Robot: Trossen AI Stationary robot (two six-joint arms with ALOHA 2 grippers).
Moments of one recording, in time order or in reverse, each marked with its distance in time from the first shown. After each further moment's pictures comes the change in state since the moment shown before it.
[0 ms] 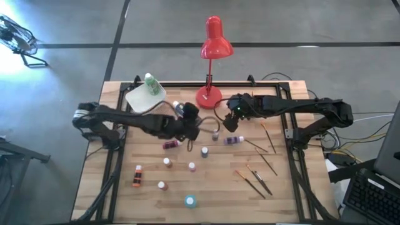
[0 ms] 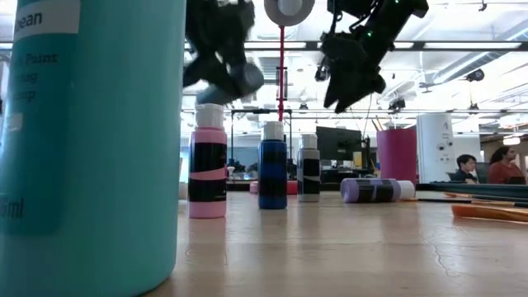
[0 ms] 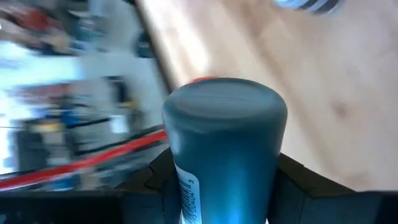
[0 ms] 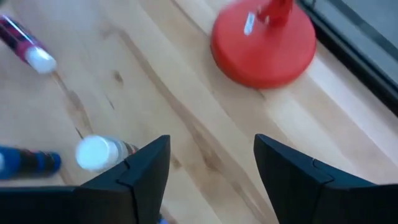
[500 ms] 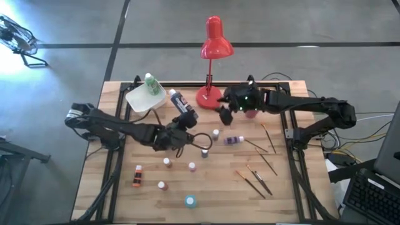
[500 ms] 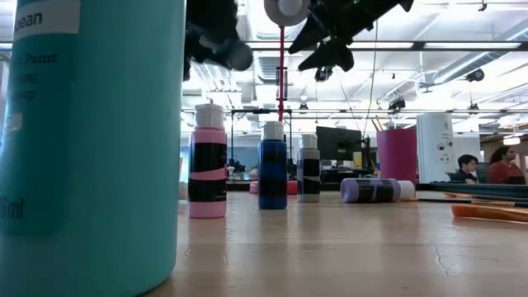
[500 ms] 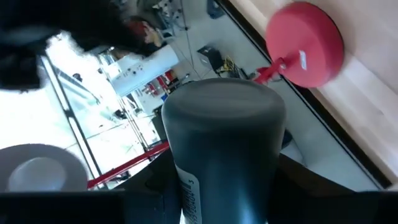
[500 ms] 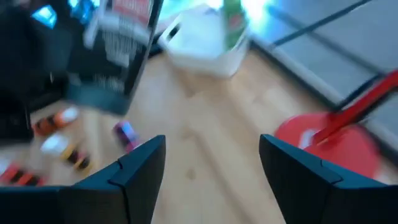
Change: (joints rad) left arm -0.103 -0.077 -0.147 0.325 -0.391 0.616; right arm -0.047 -0.042 0.054 0.323 -0.180 -0.085
